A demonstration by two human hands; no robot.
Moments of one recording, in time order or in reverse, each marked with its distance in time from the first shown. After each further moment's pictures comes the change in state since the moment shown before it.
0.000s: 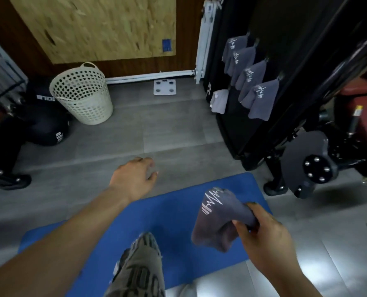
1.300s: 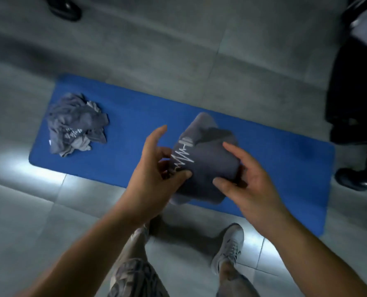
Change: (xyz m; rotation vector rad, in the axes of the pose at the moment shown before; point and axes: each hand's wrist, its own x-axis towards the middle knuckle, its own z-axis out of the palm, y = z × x) left_hand -0.204 -0.122 0.275 -1.297 0.248 -0.488; right_hand -0.034 0.022 0.315 0.584 -0.841 -0.128
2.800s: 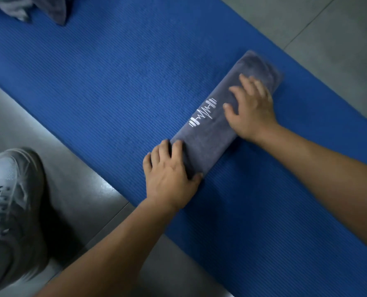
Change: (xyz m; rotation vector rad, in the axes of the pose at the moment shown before) left_hand 0.227 -0.566 0.165 0.809 0.452 -0.267; right_hand 0.462 0.464 0.020 -1.407 -0.171 -0.609
